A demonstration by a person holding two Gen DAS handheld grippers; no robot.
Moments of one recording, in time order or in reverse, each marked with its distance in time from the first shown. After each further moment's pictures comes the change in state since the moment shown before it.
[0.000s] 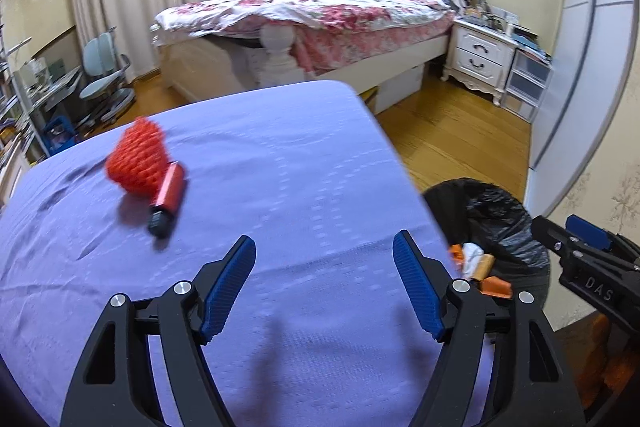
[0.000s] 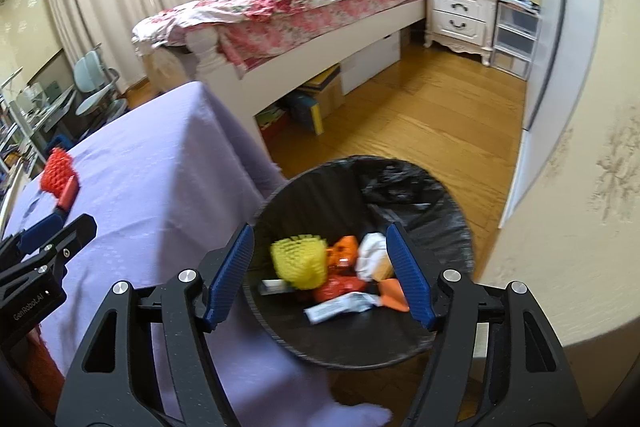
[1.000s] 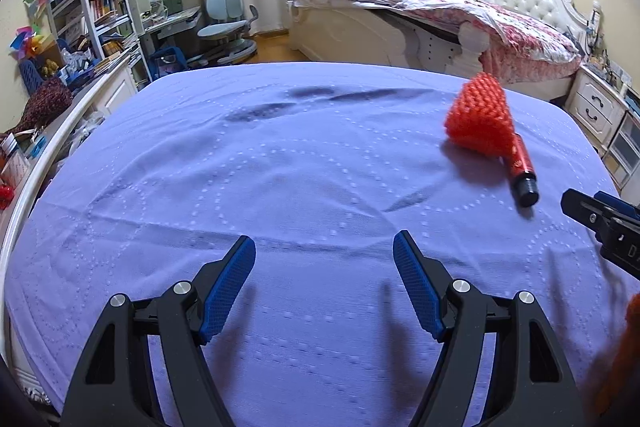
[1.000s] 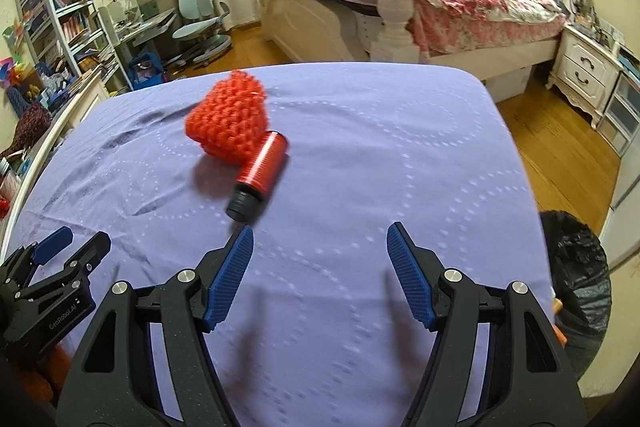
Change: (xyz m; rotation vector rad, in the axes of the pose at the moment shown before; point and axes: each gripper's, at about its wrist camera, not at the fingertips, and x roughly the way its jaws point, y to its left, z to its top) left arm -0.025 0.217 -0.056 -0.279 0.039 0.293; right arm 0.034 0.270 -0.007 -0.323 0.079 0.240
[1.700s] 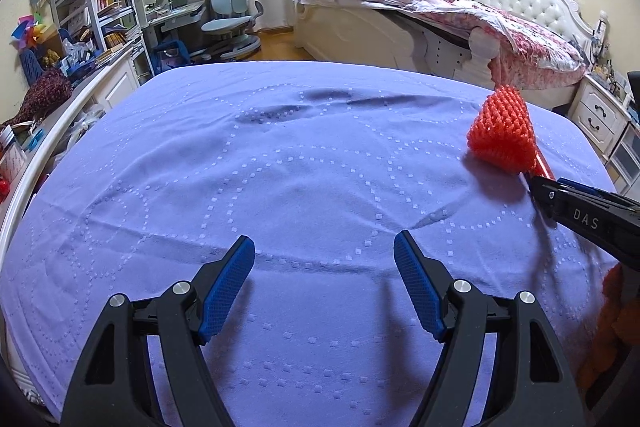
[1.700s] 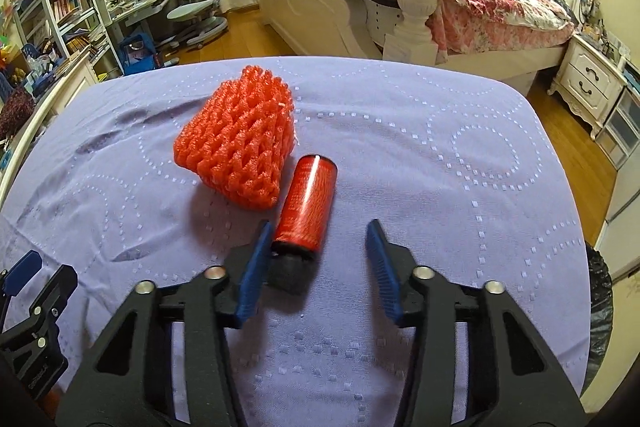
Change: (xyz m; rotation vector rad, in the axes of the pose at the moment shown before) left arm 0.011 0.008 0.009 -0.025 0.007 -0.014; right arm 0.043 0.026 0.024 -0.037 0.048 -0.052
